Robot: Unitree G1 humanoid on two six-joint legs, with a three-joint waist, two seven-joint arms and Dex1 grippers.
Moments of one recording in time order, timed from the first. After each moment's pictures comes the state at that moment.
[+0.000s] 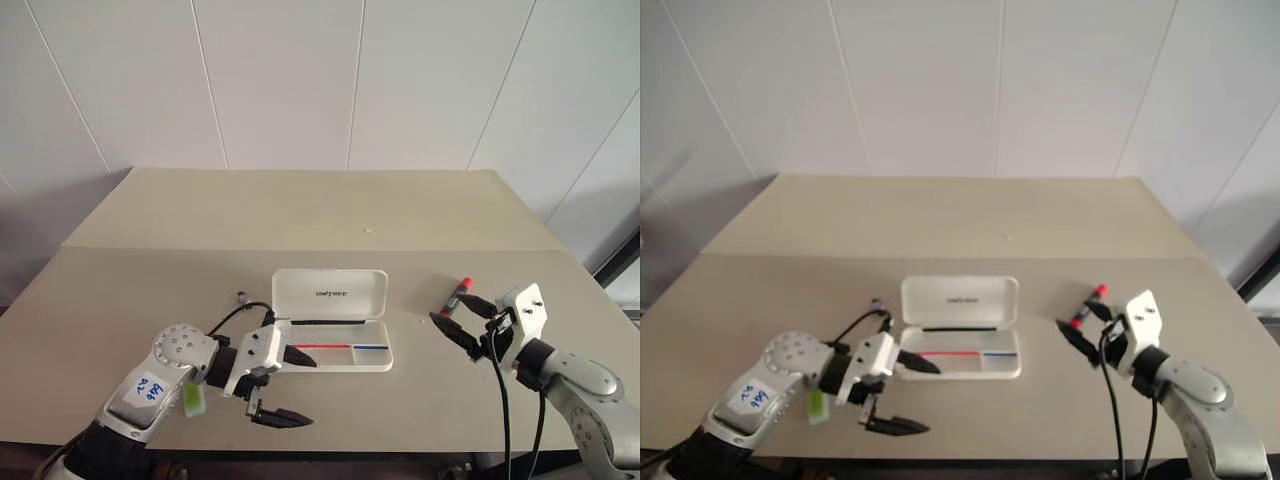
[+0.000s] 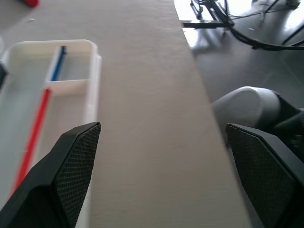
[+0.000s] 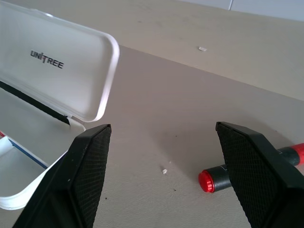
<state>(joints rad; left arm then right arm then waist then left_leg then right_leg) -0.35 0.69 -0.20 -0.28 -0.30 0.38 -1.22 -0.13 -0.58 -0.27 -0.27 0.46 0.41 0.64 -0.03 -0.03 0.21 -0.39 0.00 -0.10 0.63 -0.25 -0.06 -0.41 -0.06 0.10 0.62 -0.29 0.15</state>
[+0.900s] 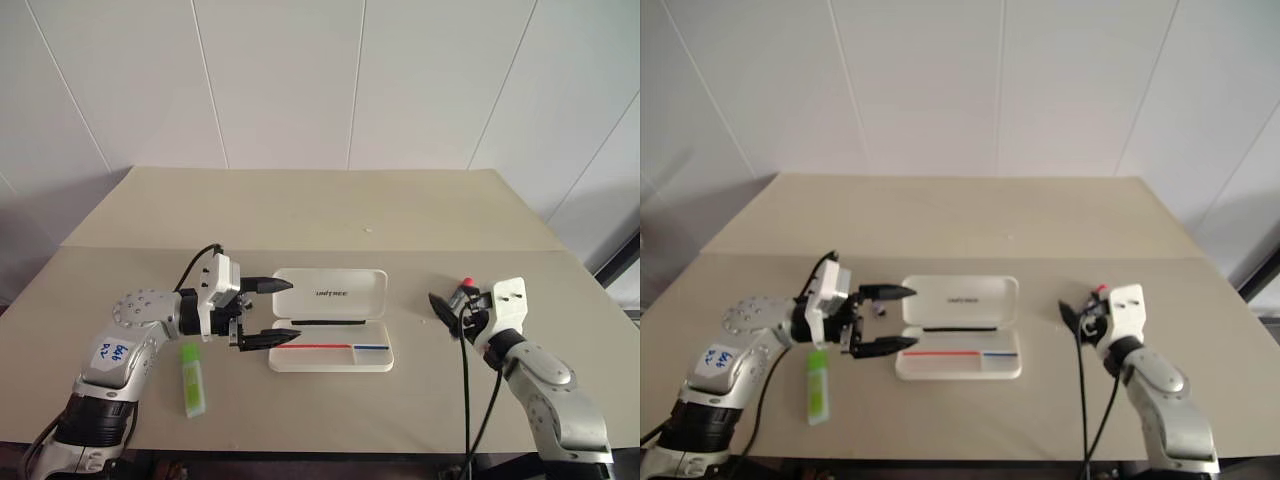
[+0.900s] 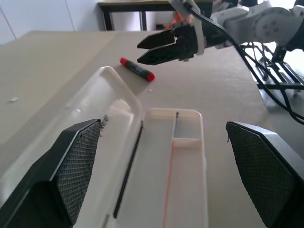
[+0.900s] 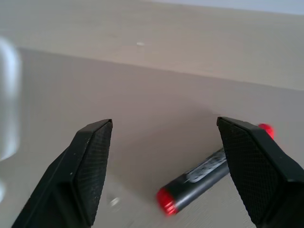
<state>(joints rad) -0.50 0.64 0.06 -0.09 -0.48 0.32 -1.14 -0.29 -0.38 -0.23 -0.11 0.27 0.39 0.29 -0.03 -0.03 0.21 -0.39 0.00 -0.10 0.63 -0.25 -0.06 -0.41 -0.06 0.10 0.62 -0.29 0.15</state>
